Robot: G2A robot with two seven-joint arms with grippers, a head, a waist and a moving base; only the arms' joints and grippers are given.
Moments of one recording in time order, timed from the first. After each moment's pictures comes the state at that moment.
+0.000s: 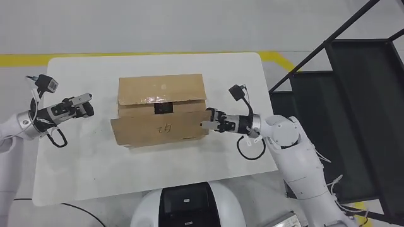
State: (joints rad) left arm 1.15 -0.89 -1.59 -1.27 -0.39 -0.31 -1.30; right arm -1.36 -1.25 1.38 -1.62 0.03 -0.55 1.10
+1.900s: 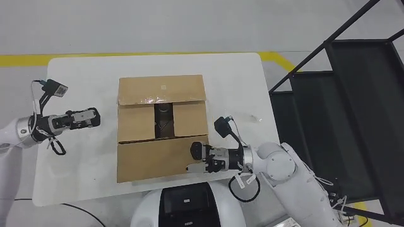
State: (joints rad) left arm 1.24 -0.88 -1.61 -1.43 -0.50 -0.34 -1.49; right arm -1.60 -1.17 1.26 -1.90 -0.07 -0.52 0.92
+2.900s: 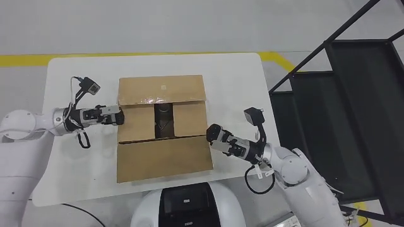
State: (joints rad) left arm 1.00 -0.92 -1.28 -1.17 -0.59 -0.36 -1.46; right arm -1.67 -1.14 1.36 -1.87 0.08 -0.64 0.71
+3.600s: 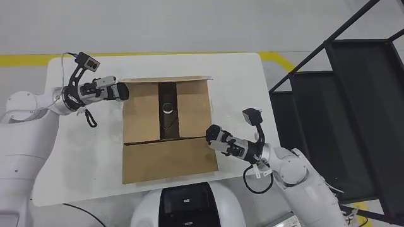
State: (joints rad) left arm 0.81 -0.98 -1.18 -1.06 -0.77 -0.38 -1.40; right arm -1.67 -1.13 1.34 -1.86 0.06 -0.62 0.69
